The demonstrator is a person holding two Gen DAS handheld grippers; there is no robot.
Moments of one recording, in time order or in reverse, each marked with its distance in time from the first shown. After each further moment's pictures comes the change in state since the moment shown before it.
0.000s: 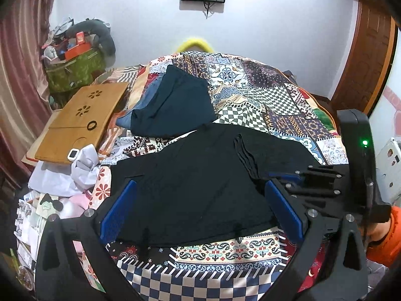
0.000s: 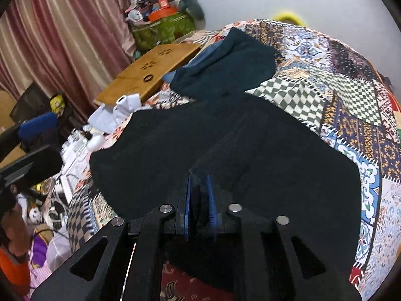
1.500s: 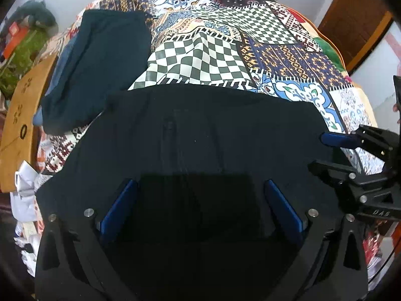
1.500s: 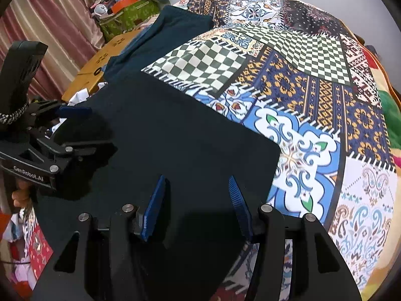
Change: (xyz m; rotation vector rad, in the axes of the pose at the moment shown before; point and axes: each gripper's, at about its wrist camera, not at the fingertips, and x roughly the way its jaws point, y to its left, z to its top) left arm 0.196 -0.093 0.036 0.199 0.436 -0.102; right arm -0.005 -0.152 -0.022 0.103 0.102 -0.060
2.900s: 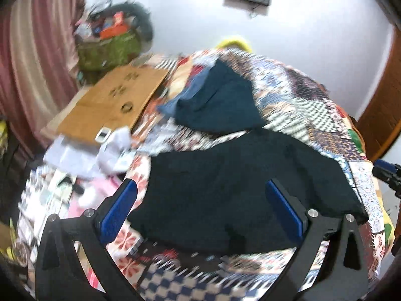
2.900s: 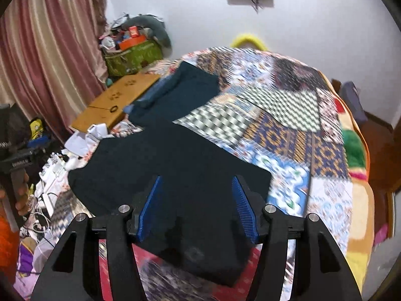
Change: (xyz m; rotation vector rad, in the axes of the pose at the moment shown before) left arm -0.151 0.144 -0.151 -0.419 -0.379 0.174; right arm -0.091 0.086 0.000 -0.038 -0.272 -0.099
